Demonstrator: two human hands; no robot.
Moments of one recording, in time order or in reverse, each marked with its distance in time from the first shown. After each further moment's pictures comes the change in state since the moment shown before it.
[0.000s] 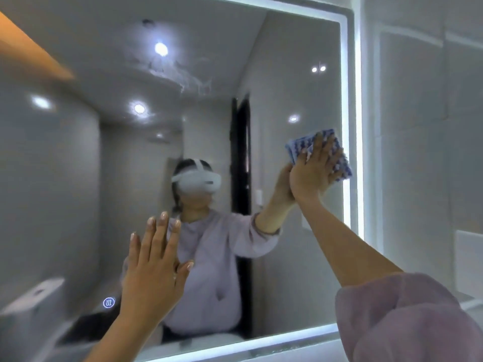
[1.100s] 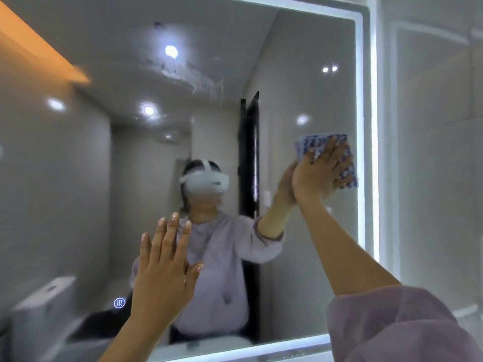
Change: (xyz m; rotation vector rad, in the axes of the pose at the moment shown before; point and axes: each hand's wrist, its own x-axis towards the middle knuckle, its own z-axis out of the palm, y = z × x) left_hand -0.002 0.001 -0.002 -0.020 0.007 -0.003; right_hand -0.010 -0.018 0.005 0.076 0.026 0.104
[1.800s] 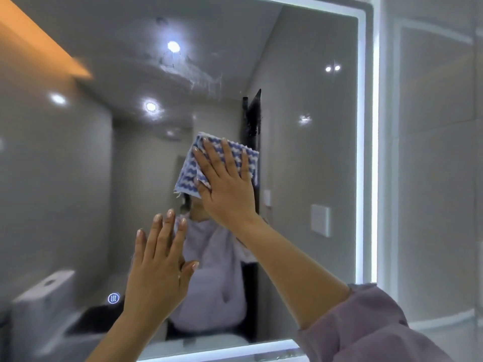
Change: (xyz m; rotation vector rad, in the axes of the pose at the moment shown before) left_hand -0.001 0.002 -0.005 0.027 -0.020 -0.020; right_hand -0.110 -0.056 0.032 -0.179 -0.168 -1.051
